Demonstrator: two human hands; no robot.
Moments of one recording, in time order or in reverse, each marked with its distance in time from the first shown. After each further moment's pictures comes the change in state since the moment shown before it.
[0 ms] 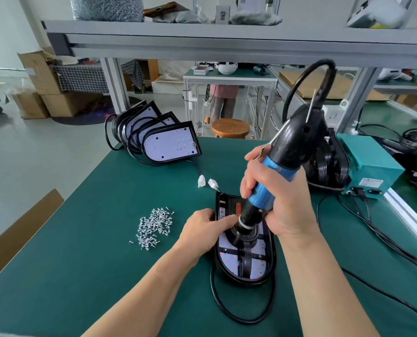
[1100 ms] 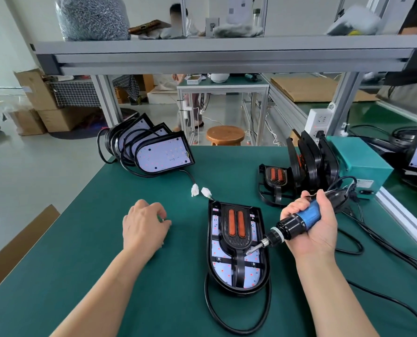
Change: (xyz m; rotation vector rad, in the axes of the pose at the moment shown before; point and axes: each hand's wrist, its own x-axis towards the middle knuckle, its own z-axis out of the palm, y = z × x) left_hand 0.020 -0.016 -0.084 0.790 0.465 0.105; right_hand -0.025 0.057 -0.114 0.828 0.721 0.265
